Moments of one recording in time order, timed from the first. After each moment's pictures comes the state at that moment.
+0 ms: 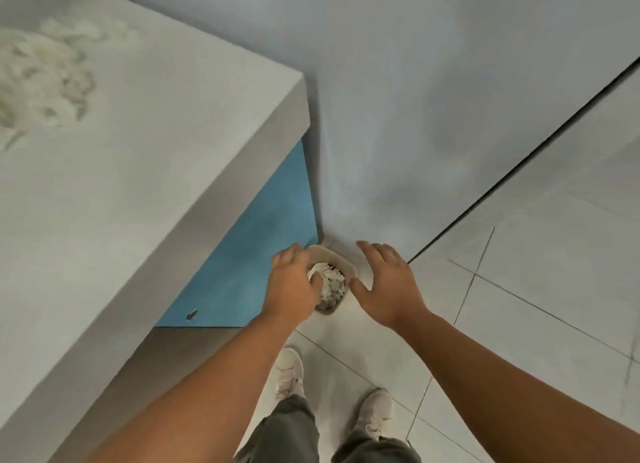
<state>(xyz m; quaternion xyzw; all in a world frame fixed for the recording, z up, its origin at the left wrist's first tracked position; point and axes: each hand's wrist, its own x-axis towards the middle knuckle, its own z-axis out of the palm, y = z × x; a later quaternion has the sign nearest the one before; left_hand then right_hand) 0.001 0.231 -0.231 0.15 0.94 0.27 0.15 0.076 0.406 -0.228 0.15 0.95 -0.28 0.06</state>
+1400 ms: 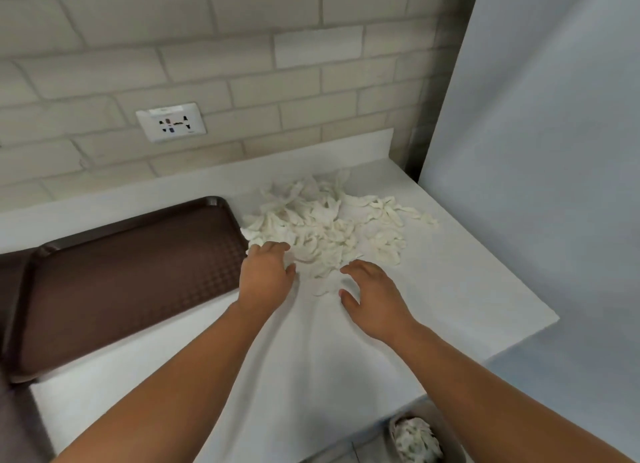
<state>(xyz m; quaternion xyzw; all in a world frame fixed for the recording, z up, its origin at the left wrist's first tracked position) -0.136 -0.137 0.015 -0.10 0.98 0.17 -0.10 -0.147 0.086 0.009 -0.24 0.93 -0.27 0.00</state>
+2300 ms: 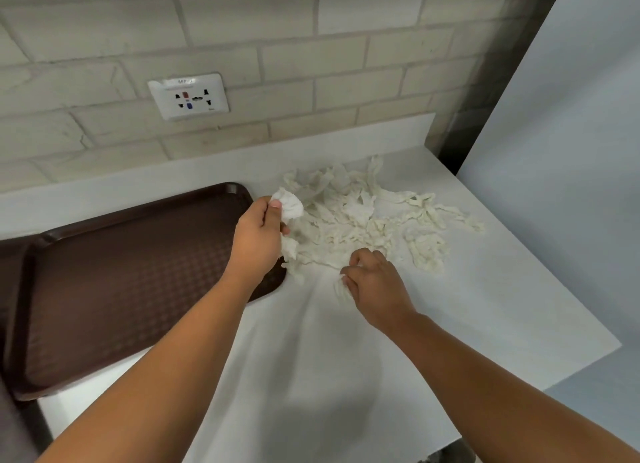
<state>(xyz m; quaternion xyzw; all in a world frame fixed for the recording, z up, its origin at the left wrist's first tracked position) -0.171 -0.210 0.061 -0.17 0.79 0.57 -0.15 -0.194 0.008 -0.016 -0.31 0.93 -0.17 -0.08</state>
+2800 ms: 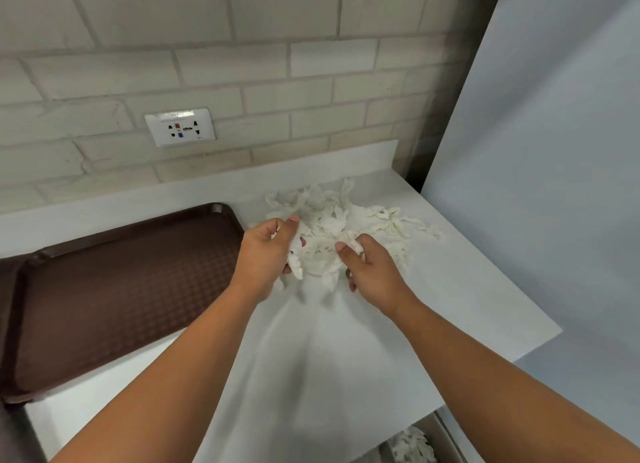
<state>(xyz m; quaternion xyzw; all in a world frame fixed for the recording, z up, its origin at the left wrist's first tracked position) -0.139 -0.149 0.096 -0.14 0.67 0.72 -0.11 -0.165 0.034 0.078 -0.08 0.81 -0.57 0.09</state>
